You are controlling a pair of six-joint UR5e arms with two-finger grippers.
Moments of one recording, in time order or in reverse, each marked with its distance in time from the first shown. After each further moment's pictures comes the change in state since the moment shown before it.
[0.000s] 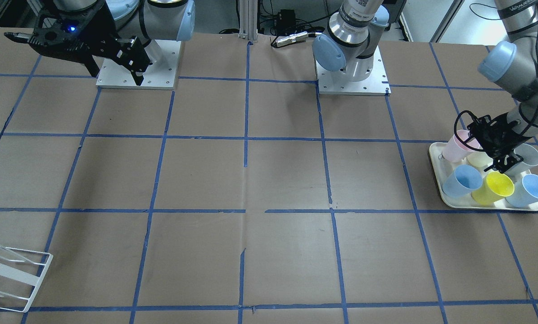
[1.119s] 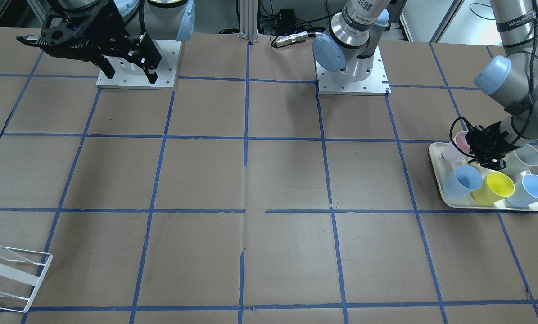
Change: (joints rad) left arm -0.002 -0.059 -0.007 0.014 0.075 0.007; right arm 0.000 0.003 -0.008 -0.005 0.138 0.013
